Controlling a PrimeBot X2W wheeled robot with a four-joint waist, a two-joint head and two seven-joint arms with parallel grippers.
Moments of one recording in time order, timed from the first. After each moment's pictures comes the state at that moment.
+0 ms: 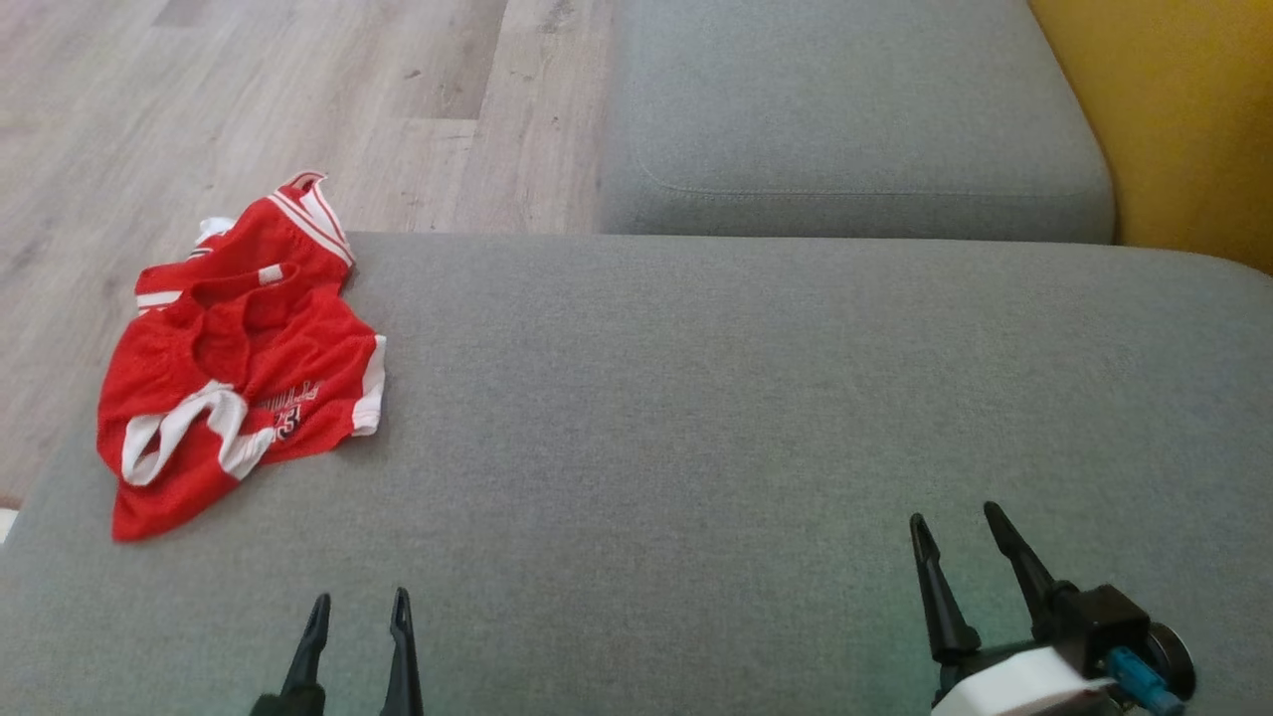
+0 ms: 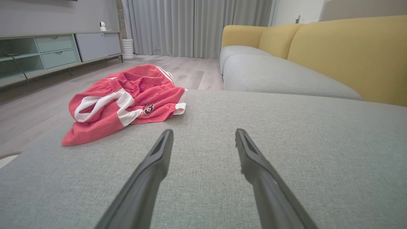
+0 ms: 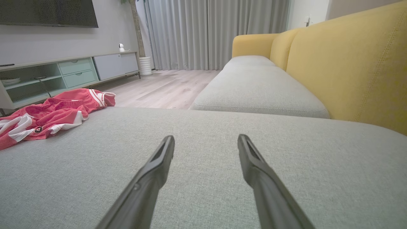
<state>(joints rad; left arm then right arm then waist) 0.15 0.08 -0.16 0.31 -0.18 0.04 -0.25 0.10 -0.04 0.09 0.30 0.06 0.13 -0.25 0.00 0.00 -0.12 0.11</state>
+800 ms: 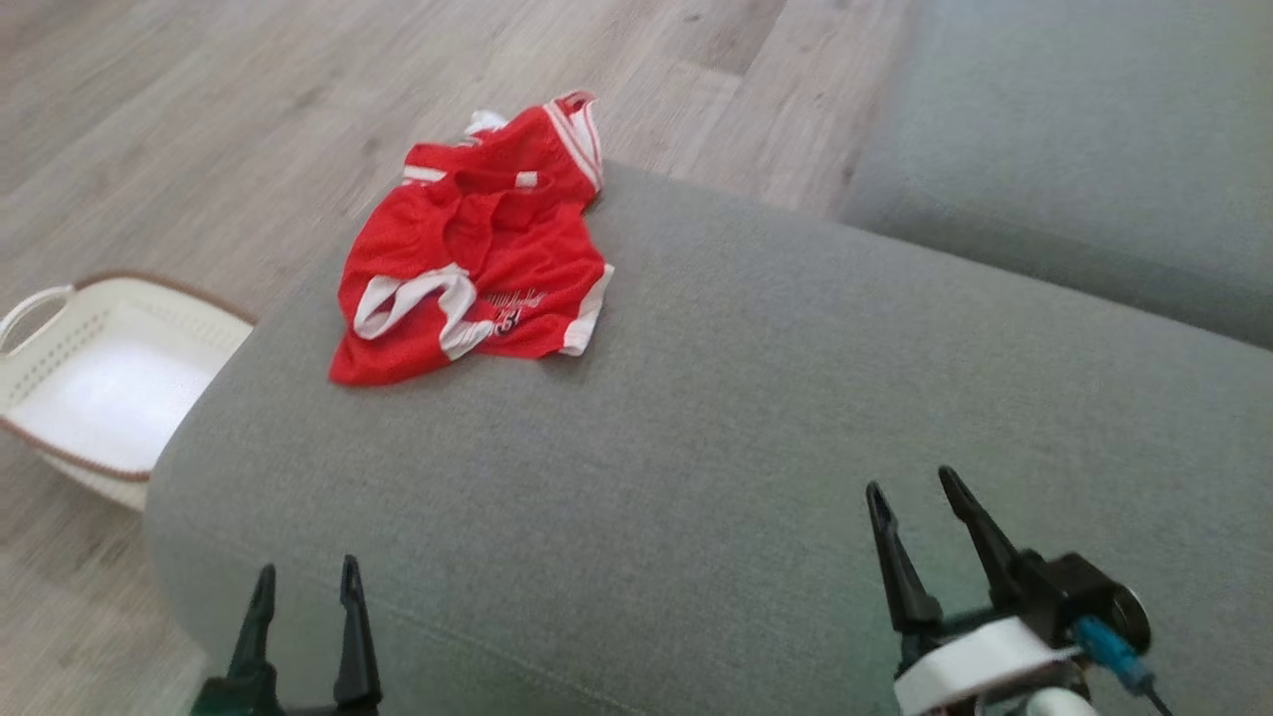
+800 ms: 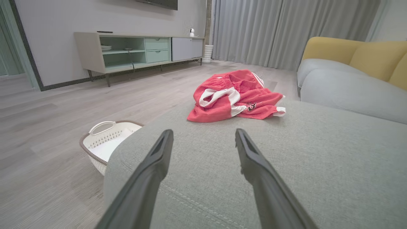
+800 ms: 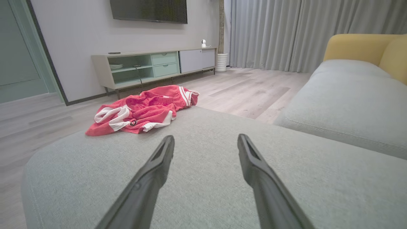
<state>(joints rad) 0.15 0.12 -0.13 0.22 -0.20 0.09 -0.23 0.05 -0.04 0.17 0.28 0.10 0.13 -0.25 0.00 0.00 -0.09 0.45</state>
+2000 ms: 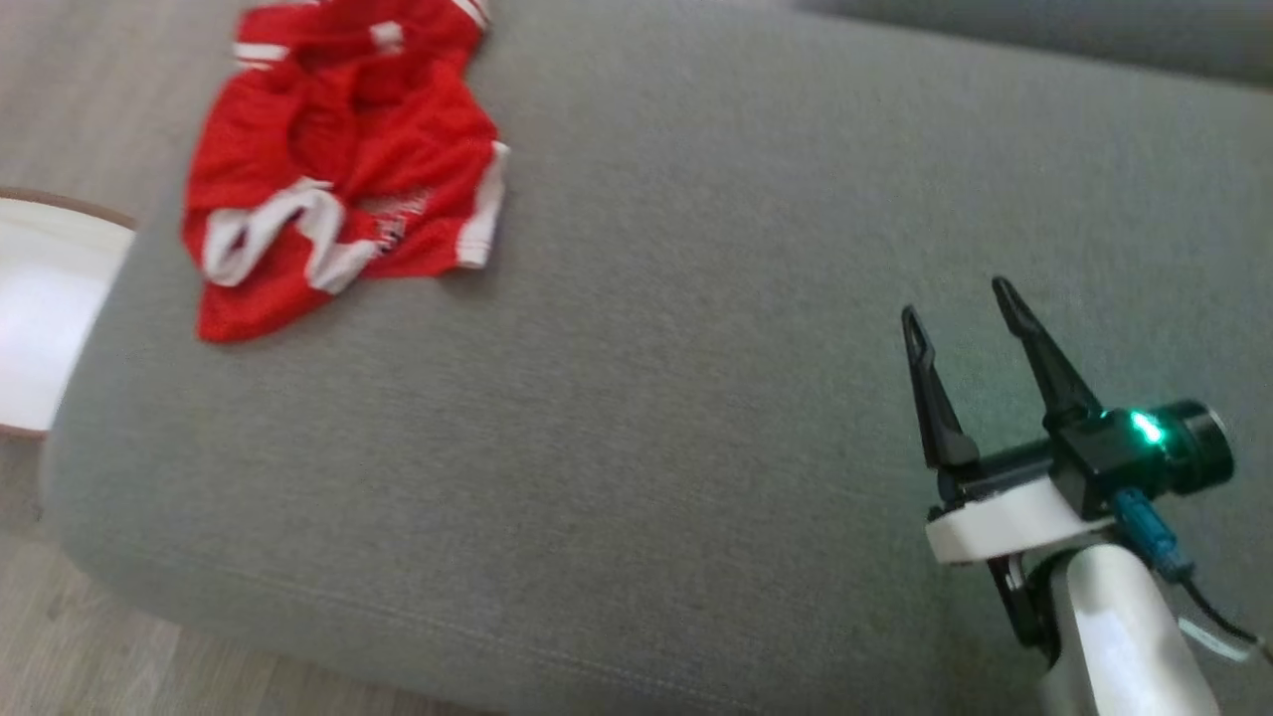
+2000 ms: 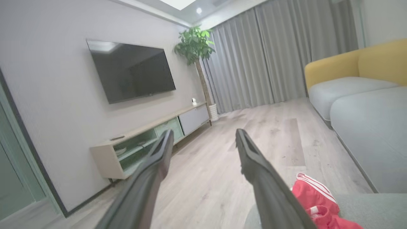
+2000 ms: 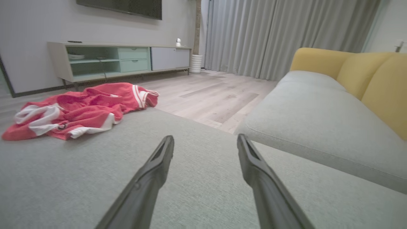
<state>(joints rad) -0.52 0.53 0.08 0.17 -0.27 -0.04 -0.01 -0.13 -0.04 0.10 0.09 -0.11 0.13 -0.18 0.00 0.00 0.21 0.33</state>
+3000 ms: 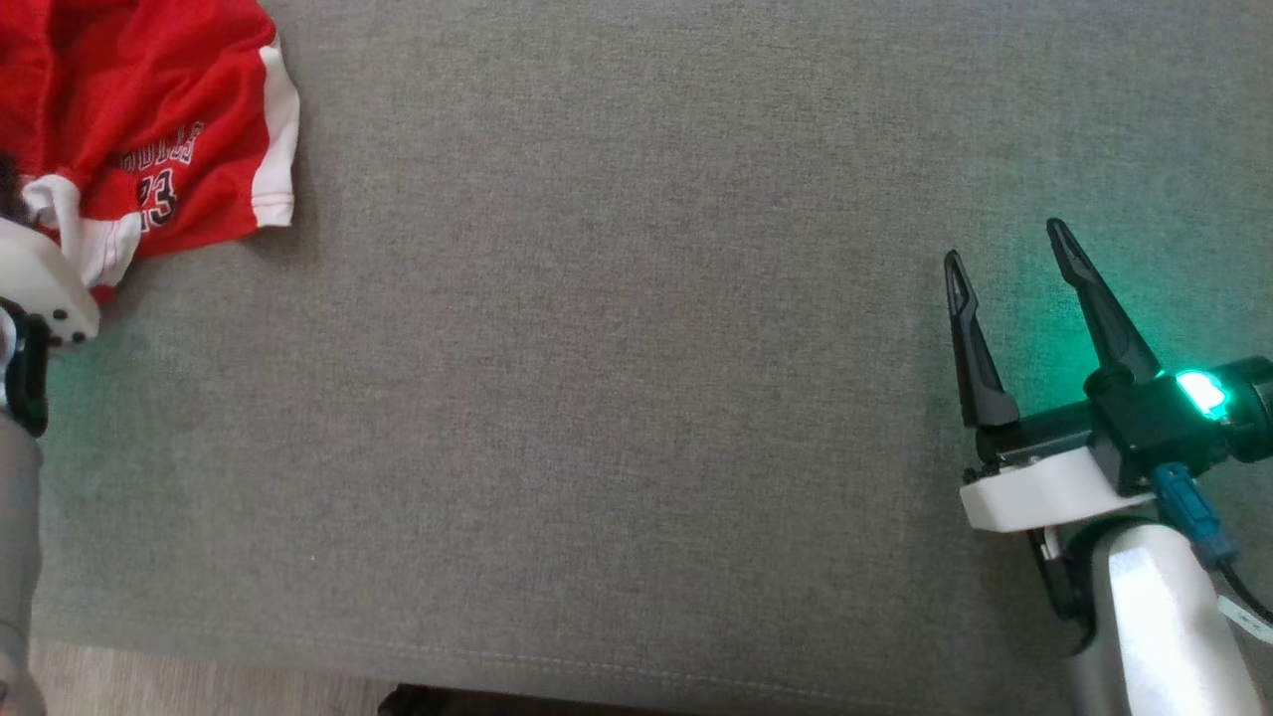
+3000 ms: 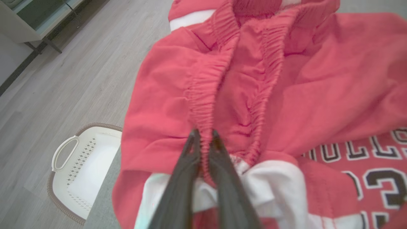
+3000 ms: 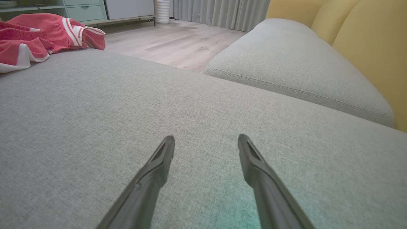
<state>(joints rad) -0.87 0.43 -0.10 1.01 -0.32 -0.10 0.07 -0.13 -0.05 0.05 -0.08 -0.19 0.13 -0.10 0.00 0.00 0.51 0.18</state>
